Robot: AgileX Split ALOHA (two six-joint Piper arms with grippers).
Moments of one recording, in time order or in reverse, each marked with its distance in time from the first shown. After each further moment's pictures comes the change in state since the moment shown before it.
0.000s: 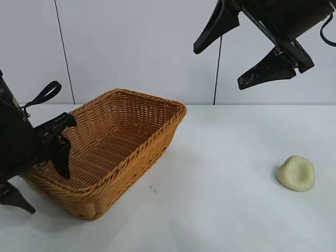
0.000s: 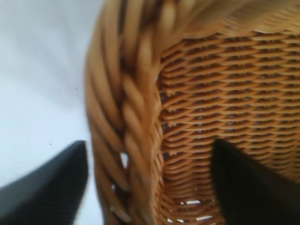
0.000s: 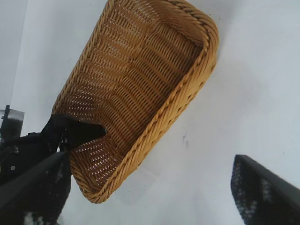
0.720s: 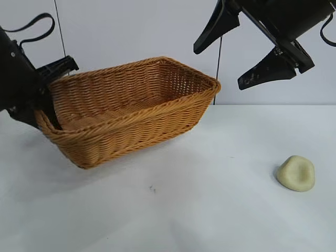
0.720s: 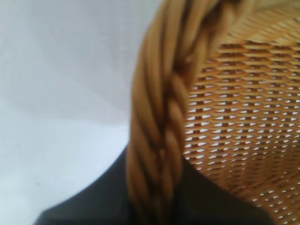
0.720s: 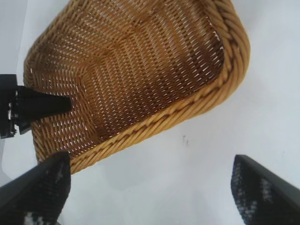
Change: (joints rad) left arm 0.187 0.025 -0.357 -0.236 0.328 0.784; right arm 0.000 0.000 0.000 0.000 0.002 0.001
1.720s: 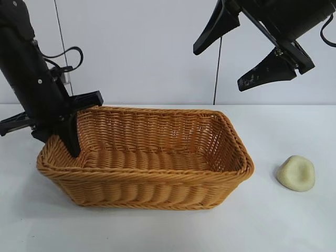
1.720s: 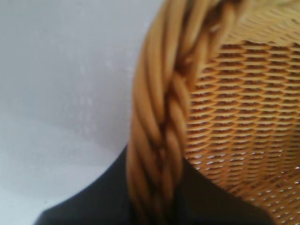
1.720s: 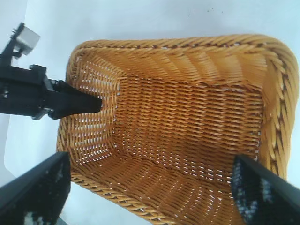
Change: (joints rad) left arm -0.026 0.271 -0.162 -0.021 0.123 0.407; right arm 0.000 0.000 0.000 0.000 0.016 0.002
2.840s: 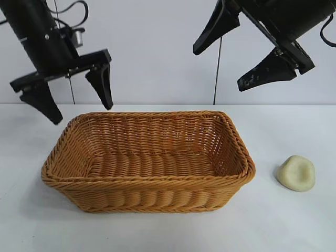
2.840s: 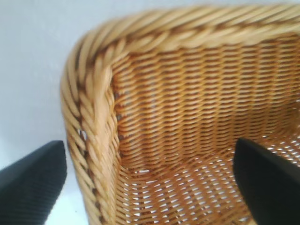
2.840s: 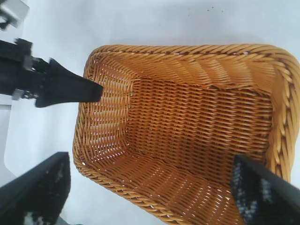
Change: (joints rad) left arm 0.000 -0.030 -0.367 0.095 0.280 0.023; right arm 0.000 0.000 0.000 0.000 0.002 0.000
